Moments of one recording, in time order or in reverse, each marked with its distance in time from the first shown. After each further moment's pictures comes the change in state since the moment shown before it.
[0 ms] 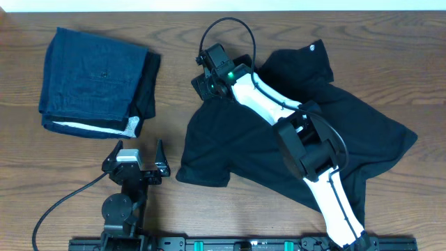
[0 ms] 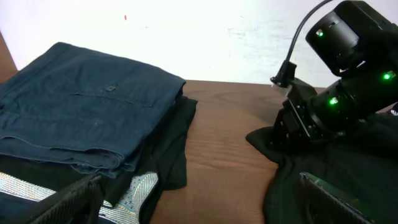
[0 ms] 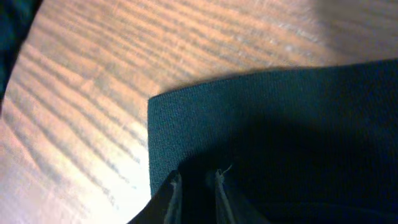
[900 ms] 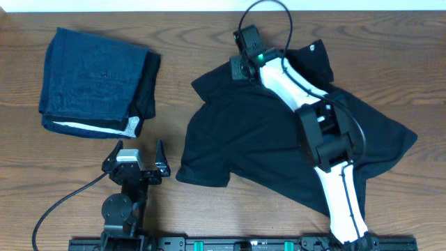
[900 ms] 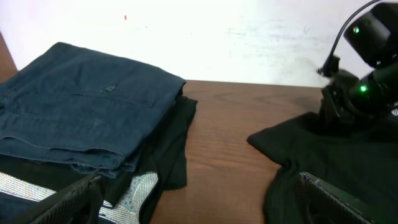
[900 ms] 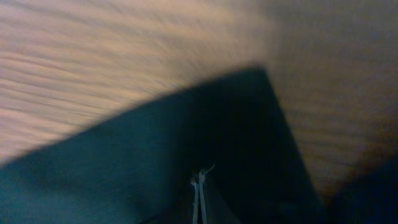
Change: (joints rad) left arm 0.000 0.000 0.000 0.000 0.001 0.000; right arm -0.170 0.012 0.016 0.004 0.193 0.071
